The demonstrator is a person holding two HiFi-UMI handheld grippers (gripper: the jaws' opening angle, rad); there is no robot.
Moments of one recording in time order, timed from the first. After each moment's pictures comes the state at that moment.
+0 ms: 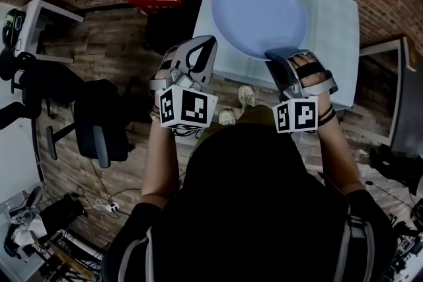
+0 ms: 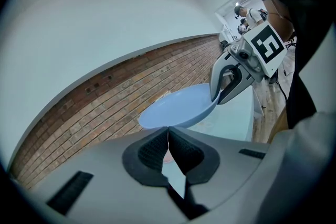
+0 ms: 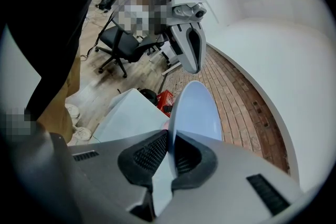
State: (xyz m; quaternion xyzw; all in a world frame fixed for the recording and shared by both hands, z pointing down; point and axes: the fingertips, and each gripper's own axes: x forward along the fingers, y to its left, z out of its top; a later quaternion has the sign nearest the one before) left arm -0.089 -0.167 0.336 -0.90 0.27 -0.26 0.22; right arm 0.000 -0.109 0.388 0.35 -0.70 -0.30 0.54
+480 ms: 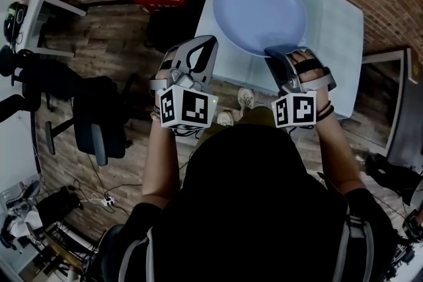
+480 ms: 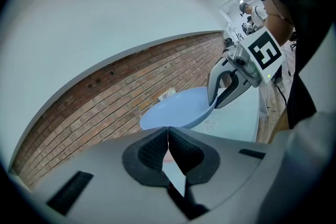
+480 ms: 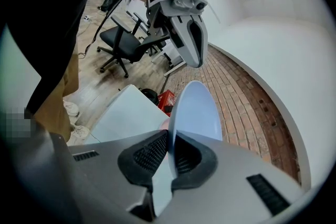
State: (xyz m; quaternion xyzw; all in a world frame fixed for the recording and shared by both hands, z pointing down) left arm -0.077 -0.196 0.342 -0.90 0.29 -0.27 0.20; right arm 0.017 -0.152 0.405 0.33 -0.72 -0.30 0.54
